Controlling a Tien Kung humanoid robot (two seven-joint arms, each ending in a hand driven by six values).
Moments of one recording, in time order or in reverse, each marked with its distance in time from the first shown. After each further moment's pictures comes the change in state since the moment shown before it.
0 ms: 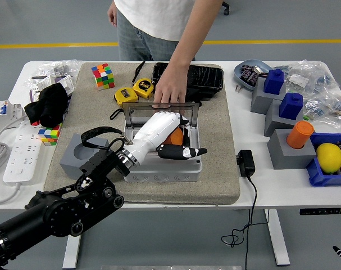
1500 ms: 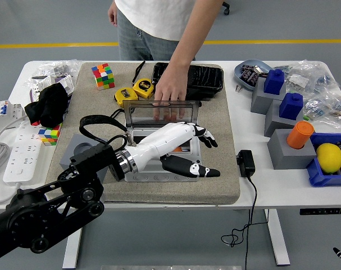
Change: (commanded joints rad) left arm 0.068 0.133 -0.139 -0.551 -0.115 -0.530 0.277; right arm -0.007 0.000 0.011 0.002 -0.003 0.006 -0.003
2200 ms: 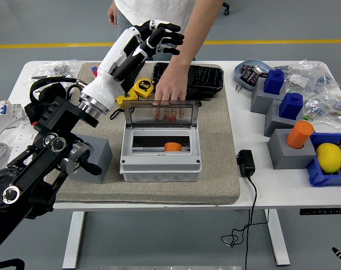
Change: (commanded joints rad) left arm -0.020 -0.078 -0.310 0.166 -0.532 0.283 -0.192; right arm 0.003 0.004 0.005 0.000 -0.002 0.002 -0.001
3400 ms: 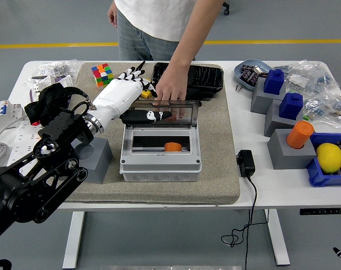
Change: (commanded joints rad) left arm 0.010 0.069 0.100 0.122 1.036 -0.159 0.177; right arm -0.004 -0.003 0.003 0.000 0.000 0.000 0.001
